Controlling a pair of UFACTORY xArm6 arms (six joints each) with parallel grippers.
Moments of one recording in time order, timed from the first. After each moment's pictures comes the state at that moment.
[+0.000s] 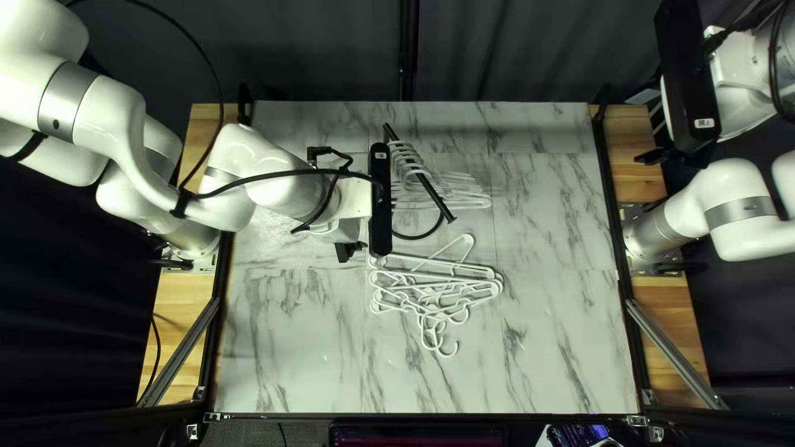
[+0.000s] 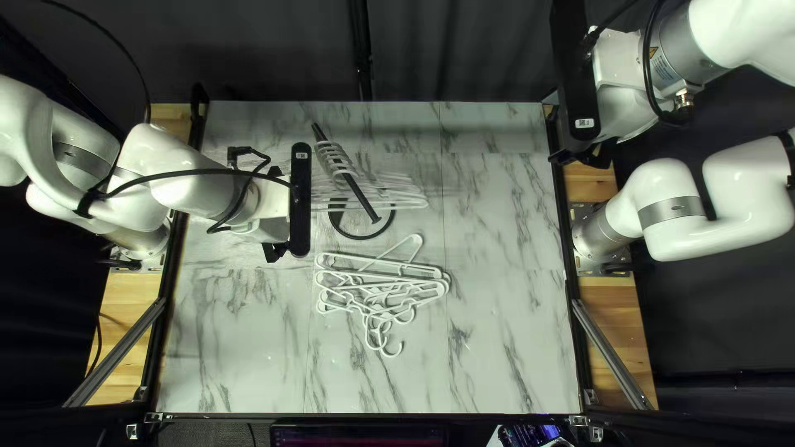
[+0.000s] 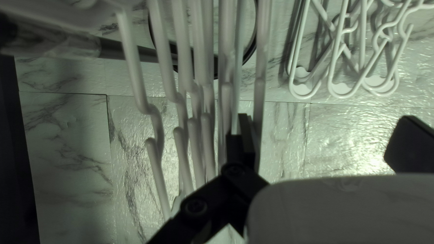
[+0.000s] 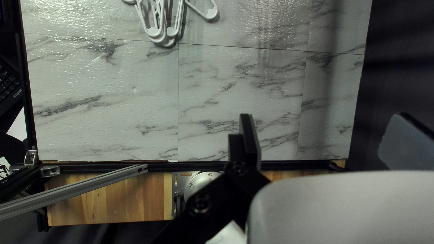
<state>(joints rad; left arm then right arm) -0.20 -0.44 -0.61 0.28 0.78 -0.41 0.11 -0.97 -0.95 -0.15 1.58 0.01</state>
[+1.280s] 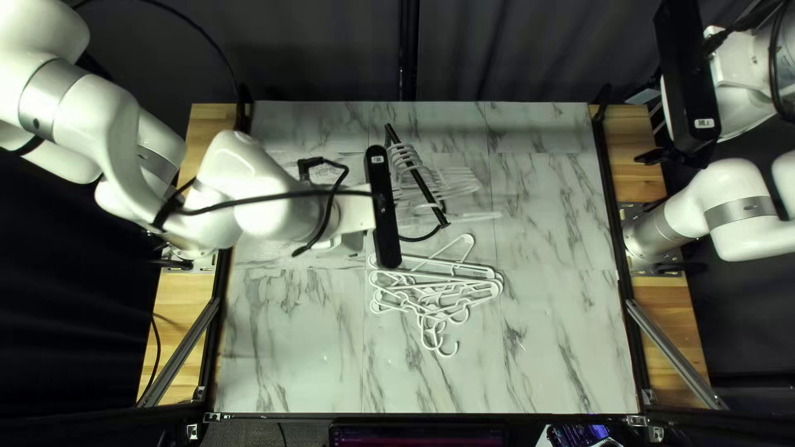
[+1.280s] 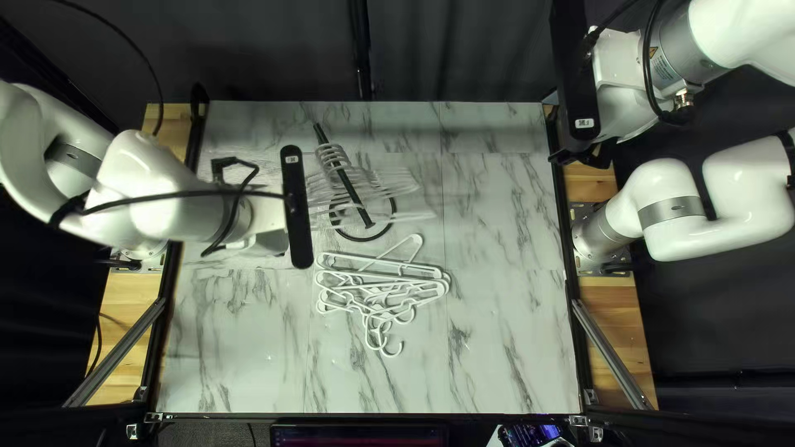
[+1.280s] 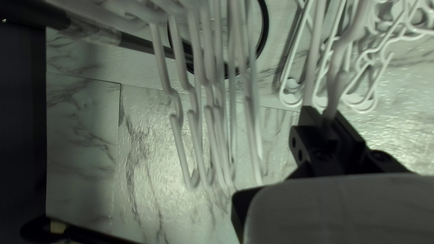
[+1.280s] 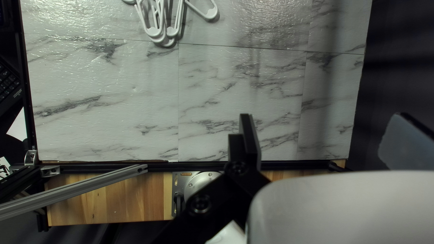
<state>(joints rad) -0.39 -0.38 -0.81 0.45 1.02 -0.75 0.11 -0.97 -0.95 -0.15 1.58 0.01</state>
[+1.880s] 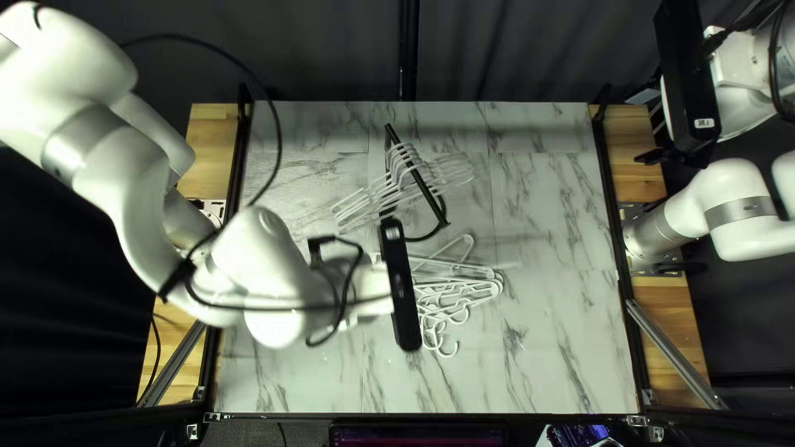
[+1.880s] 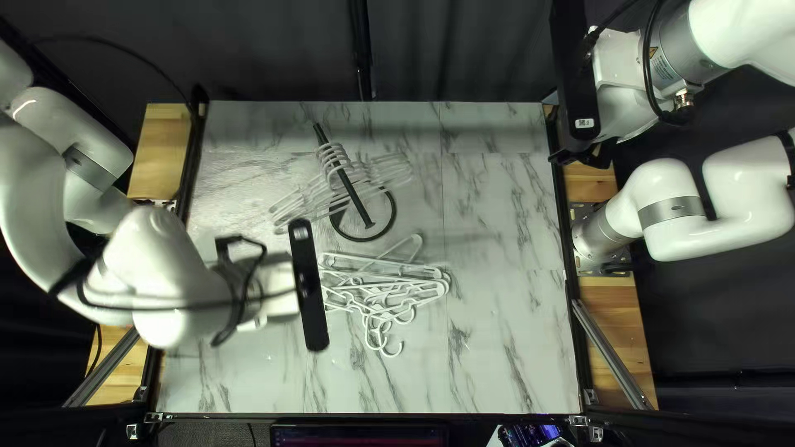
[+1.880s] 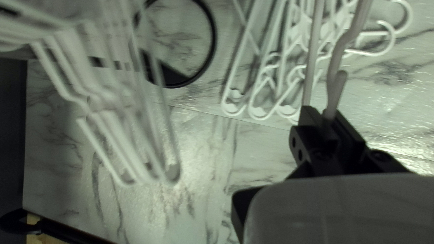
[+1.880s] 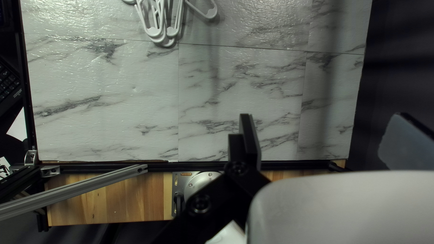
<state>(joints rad) -0.61 -0.06 -1.06 0.53 1.09 -0.96 0.11 -0.97 -0.95 -0.15 1.58 0.01</state>
